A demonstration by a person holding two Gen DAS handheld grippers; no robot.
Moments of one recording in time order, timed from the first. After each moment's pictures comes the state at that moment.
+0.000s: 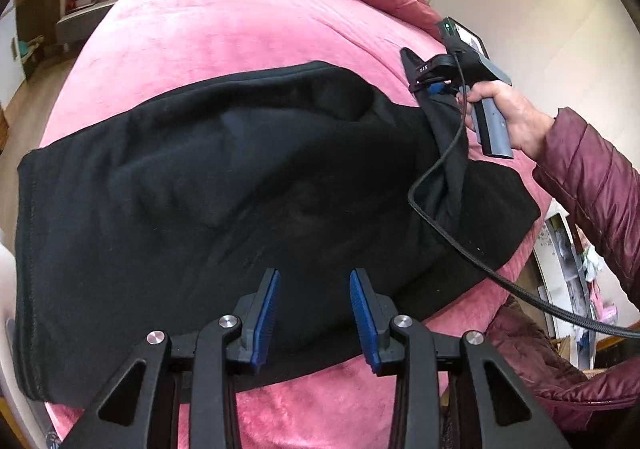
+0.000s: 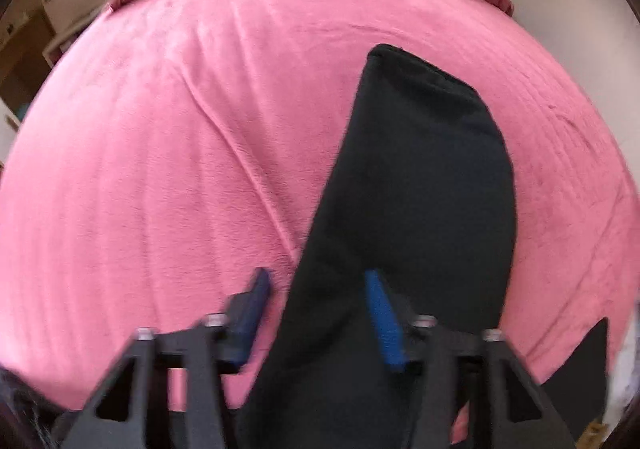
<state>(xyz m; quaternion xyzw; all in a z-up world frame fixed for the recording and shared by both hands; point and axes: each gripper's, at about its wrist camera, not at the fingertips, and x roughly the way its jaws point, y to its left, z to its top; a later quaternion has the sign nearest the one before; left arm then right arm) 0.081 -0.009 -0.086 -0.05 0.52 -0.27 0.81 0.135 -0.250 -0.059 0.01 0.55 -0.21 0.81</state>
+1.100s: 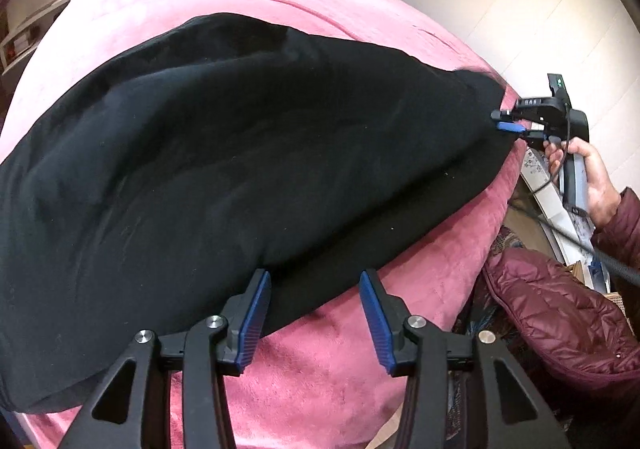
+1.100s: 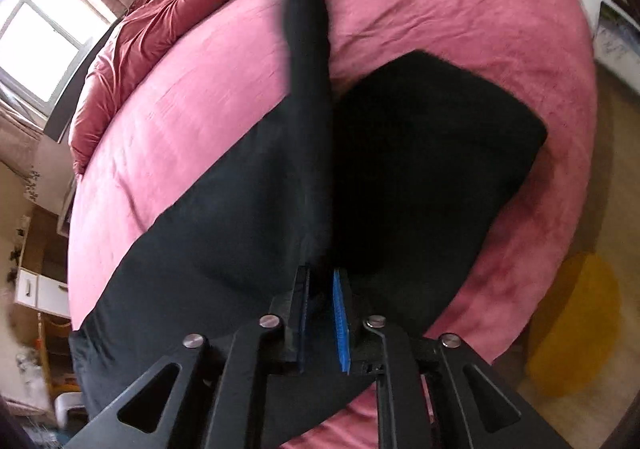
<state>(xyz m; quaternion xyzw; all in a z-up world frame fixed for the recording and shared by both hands) 0.051 -0.068 -0.110 0.04 0.53 -0.34 0.78 -0.180 -0.400 -0.023 0.30 0.42 -0.29 0.81</state>
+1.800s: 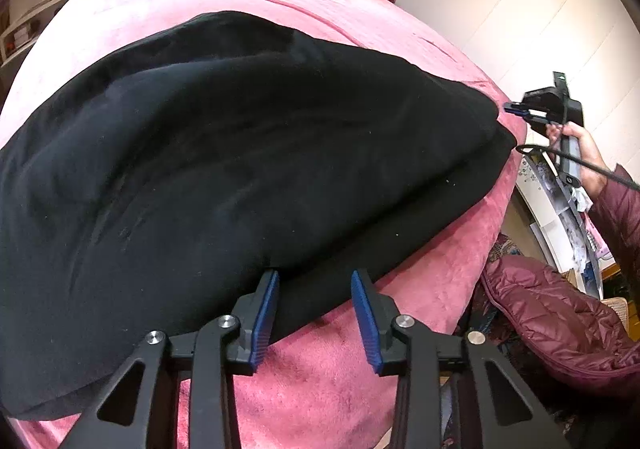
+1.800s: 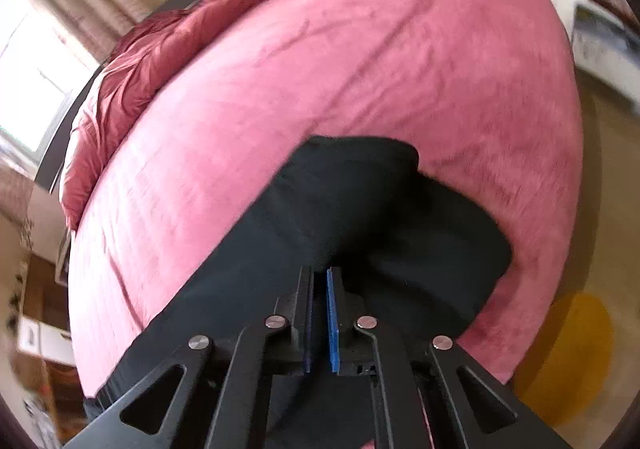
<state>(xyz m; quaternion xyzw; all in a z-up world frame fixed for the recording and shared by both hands) 0.055 -0.066 -0.116 0.02 0.52 -0.35 0.78 -0.178 -0.463 0.024 0.31 0.35 -0.32 0.82</state>
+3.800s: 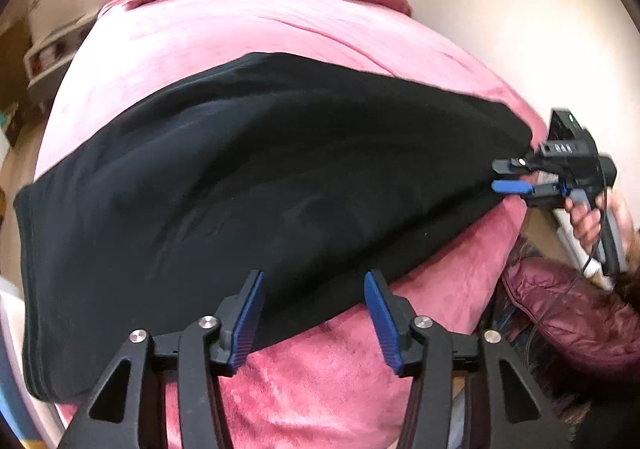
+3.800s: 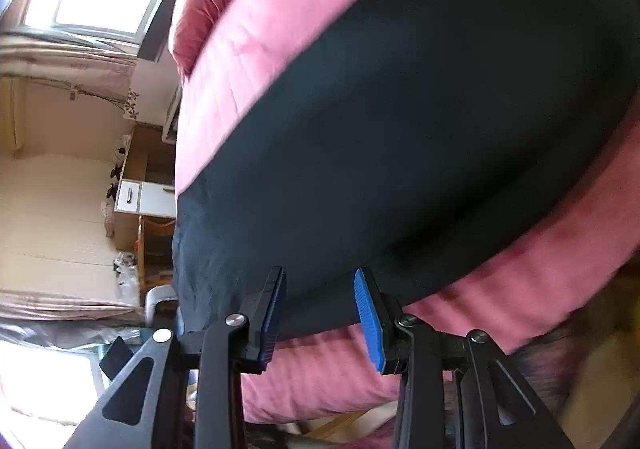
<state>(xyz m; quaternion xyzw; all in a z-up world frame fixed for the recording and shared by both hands) 0.047 -0.043 -0.096 0.06 0.49 -0.31 0.81 -0.163 -0.279 -0.074 0.44 0.50 -0.02 0.75</state>
